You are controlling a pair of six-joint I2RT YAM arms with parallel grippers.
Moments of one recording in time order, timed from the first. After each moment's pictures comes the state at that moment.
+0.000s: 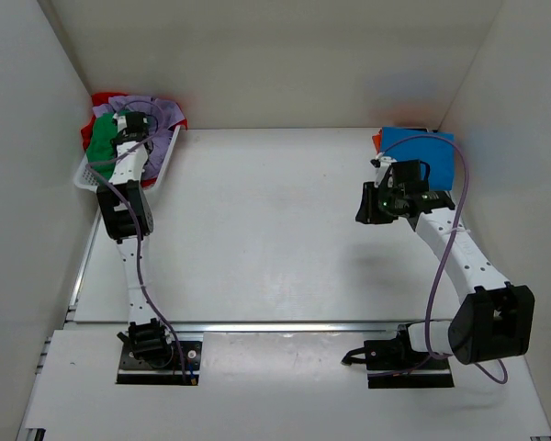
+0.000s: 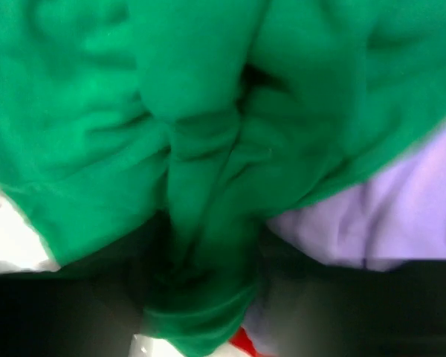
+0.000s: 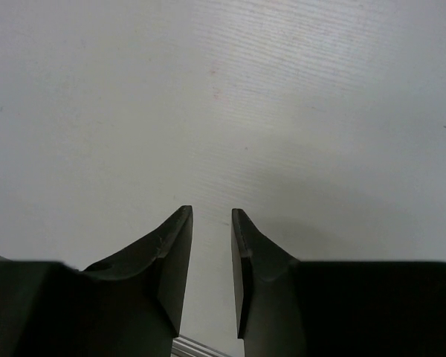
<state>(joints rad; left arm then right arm) 0.16 2.58 2.34 -0.63 -0.60 -0.15 0.16 1.29 1.06 -0.64 -0.26 0.09</state>
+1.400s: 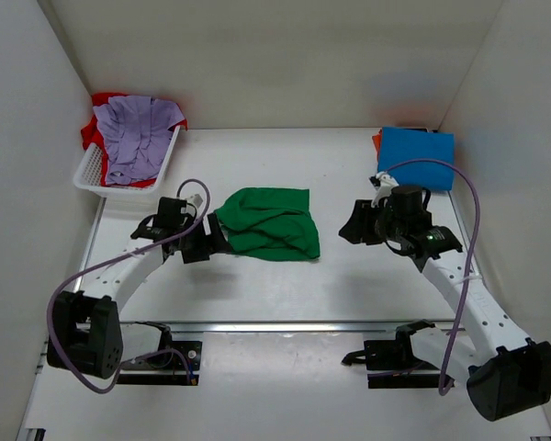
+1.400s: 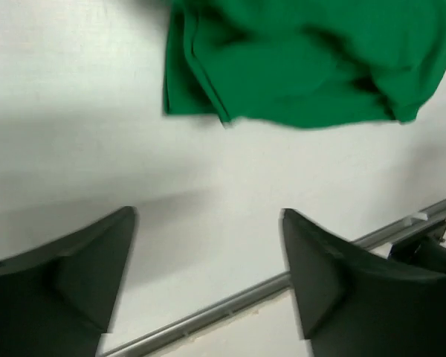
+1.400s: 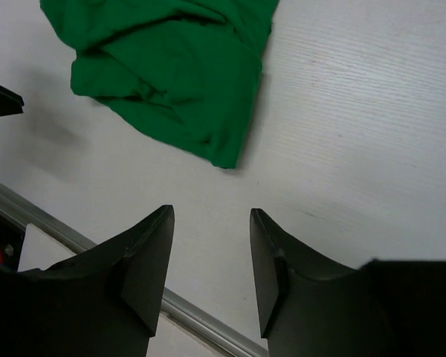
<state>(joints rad) -0.21 1.25 0.74 -0.43 0.35 -0.46 0.26 0.98 0.84 -0.52 -0.34 0.28</state>
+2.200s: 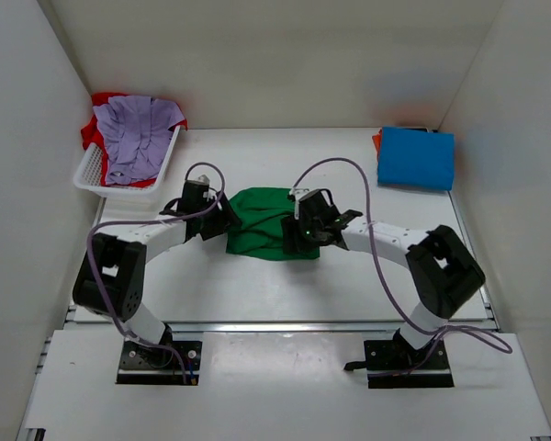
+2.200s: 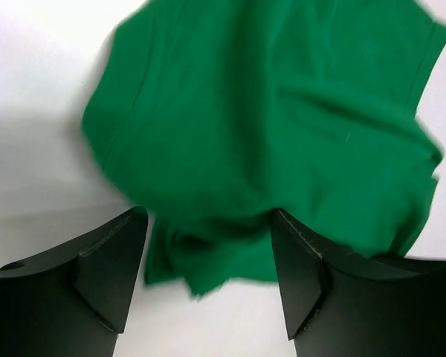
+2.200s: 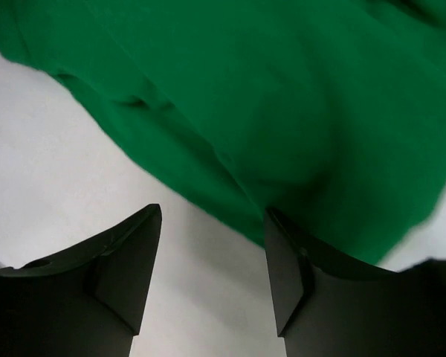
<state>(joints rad) -0.29 1.56 0.82 -0.10 0.14 -0.68 0.66 1.62 0.97 -0.23 -0.17 0.30</state>
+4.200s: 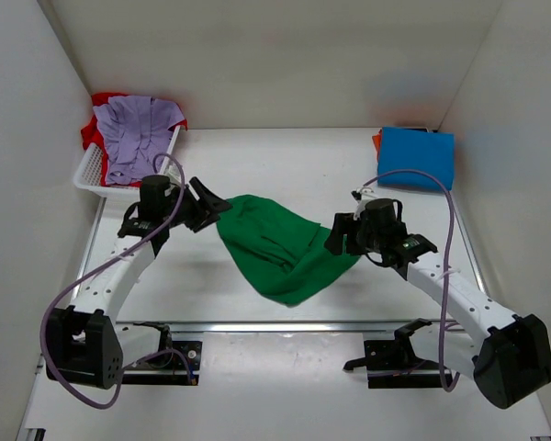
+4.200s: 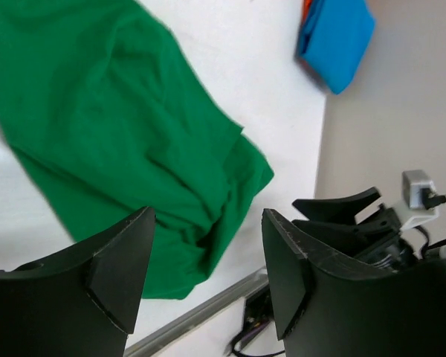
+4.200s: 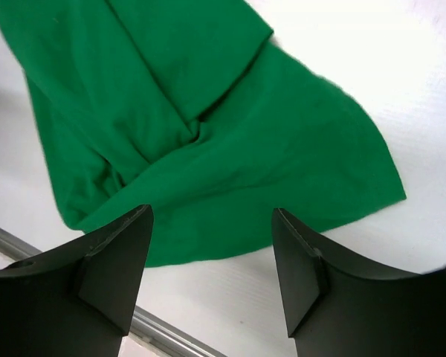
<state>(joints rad) -0.15 1.17 0.83 -0.21 0.47 -0.85 0.44 1.06 0.70 -0.34 -0.16 0.36</state>
